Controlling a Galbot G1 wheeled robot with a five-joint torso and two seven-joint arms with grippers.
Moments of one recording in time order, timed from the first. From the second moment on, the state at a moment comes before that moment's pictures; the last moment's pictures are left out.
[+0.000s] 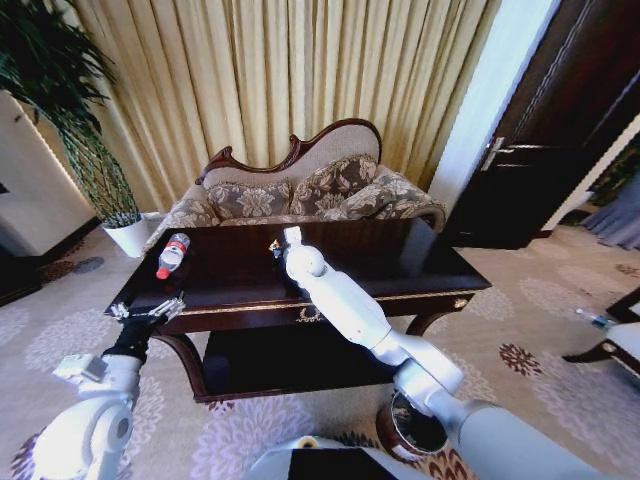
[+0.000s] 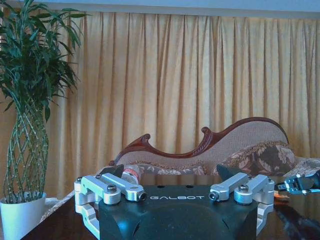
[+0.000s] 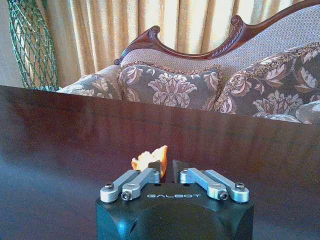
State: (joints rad) left arm 1.66 -1.30 -0.99 -2.33 -0.49 0.19 0.07; right arm -0.33 1.51 -0.25 1.32 0.76 -0.65 0.49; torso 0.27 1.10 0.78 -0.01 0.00
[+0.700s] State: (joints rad) left arm 1.65 -1.29 -0.98 -2.32 -0.50 0.19 0.07; right arm -0.30 1.41 -0.18 1.47 0.79 -0.55 0.53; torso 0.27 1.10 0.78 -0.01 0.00
